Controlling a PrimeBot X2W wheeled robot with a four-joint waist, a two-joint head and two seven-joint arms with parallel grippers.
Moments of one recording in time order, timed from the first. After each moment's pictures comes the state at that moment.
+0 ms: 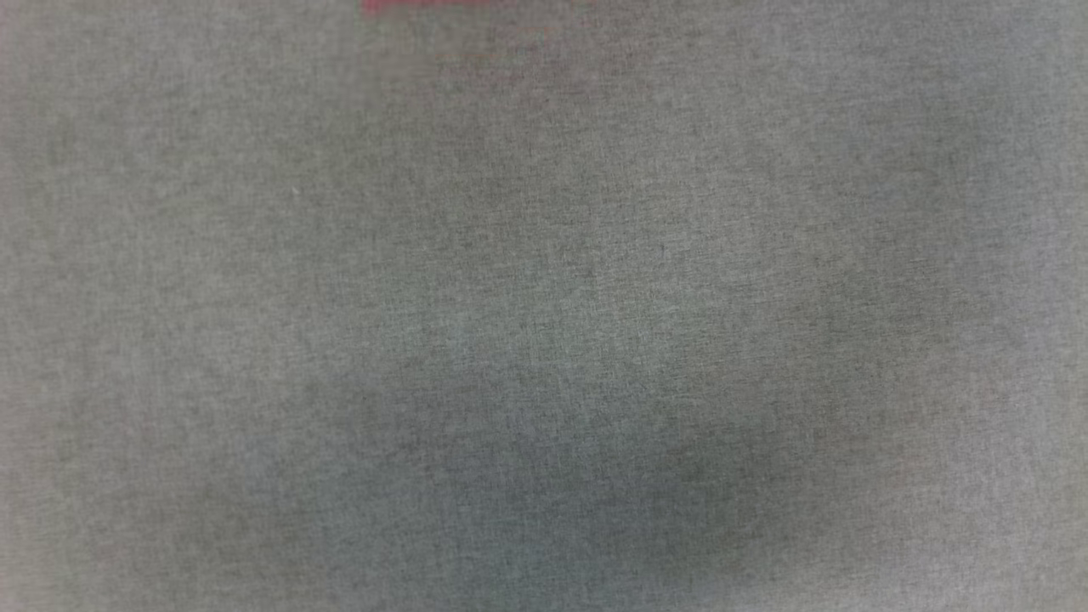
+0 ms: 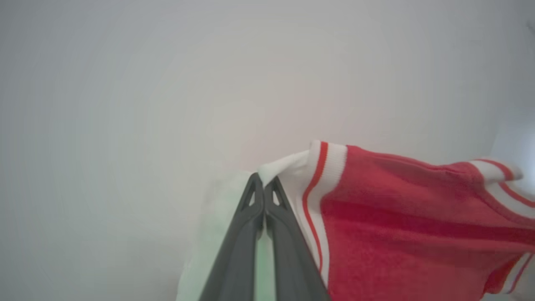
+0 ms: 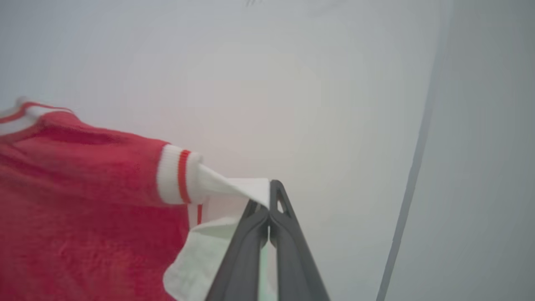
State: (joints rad) left arm -1.96 0.48 -0.87 1.00 -1.21 -0.05 -0.26; right arm -1.76 -0.46 0.44 0.77 0.65 0.13 -0.12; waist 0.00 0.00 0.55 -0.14
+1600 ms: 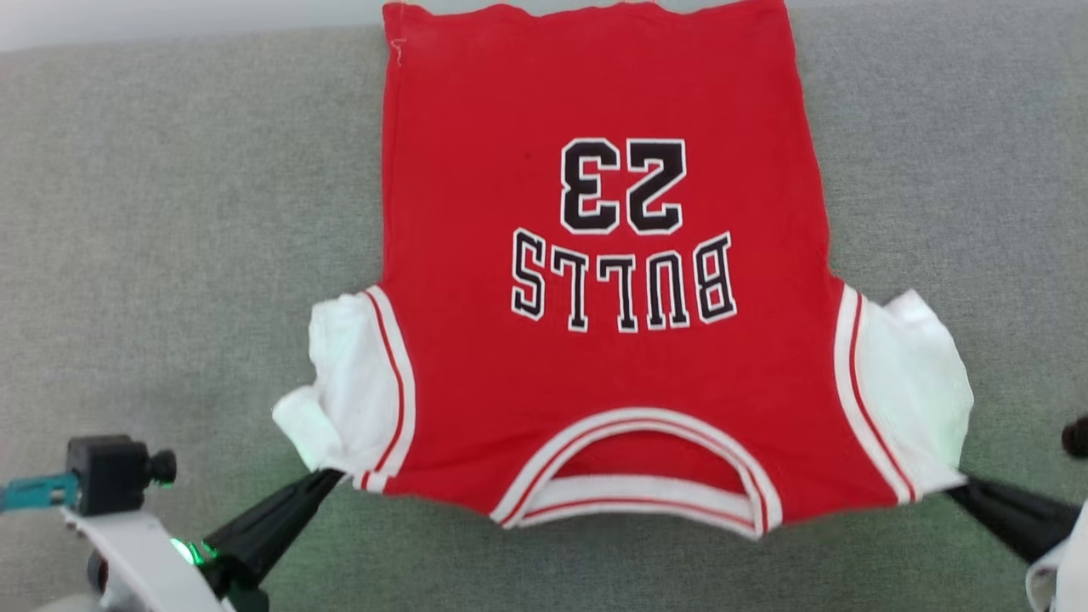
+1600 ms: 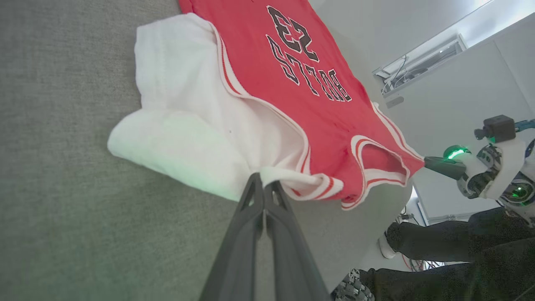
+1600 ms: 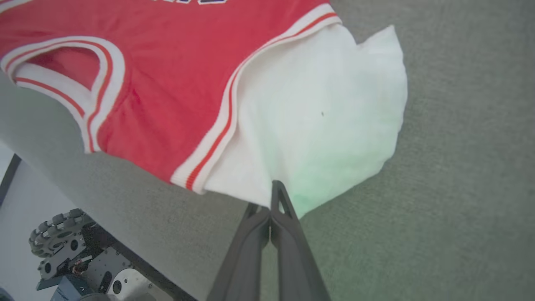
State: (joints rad) left arm -0.45 1.11 -1.03 -0.16 -1.53 -0.13 -0.26; right arm -0.13 -0.95 0.43 -0.20 0.98 0.13 0.35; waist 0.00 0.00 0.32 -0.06
